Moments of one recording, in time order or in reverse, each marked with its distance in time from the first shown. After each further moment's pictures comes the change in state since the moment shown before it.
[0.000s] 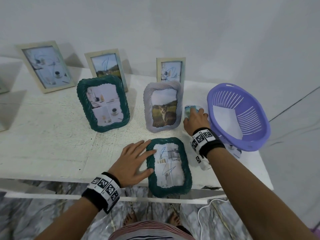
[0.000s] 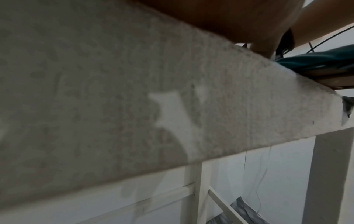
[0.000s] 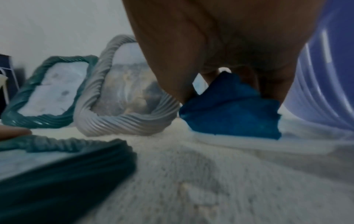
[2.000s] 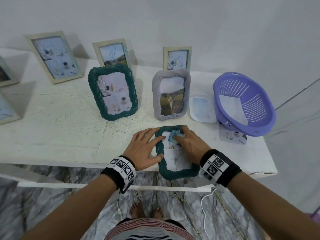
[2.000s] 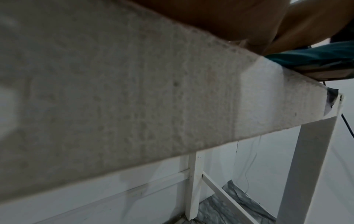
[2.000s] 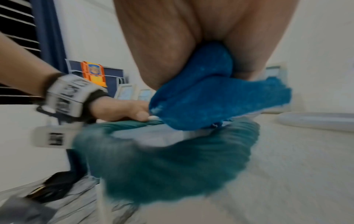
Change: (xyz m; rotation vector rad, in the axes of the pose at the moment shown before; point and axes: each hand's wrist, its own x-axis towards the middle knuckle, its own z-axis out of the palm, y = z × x) left_hand 0.005 0.008 -0.003 0.081 -0.006 -0.073; right_hand -0.117 -0.008 0.022 -0.039 -0.211 -0.587
